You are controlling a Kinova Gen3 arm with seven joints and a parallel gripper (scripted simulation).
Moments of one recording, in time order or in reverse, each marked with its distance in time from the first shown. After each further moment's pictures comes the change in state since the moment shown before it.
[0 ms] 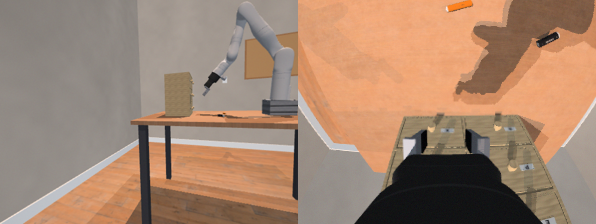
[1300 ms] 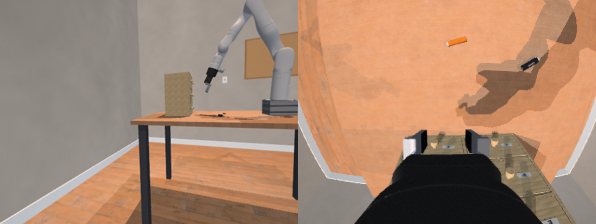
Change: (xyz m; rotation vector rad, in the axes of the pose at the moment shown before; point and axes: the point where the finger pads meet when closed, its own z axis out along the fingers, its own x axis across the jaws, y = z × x) arm -0.002 0.004 -0.033 0.261 -0.003 0.003
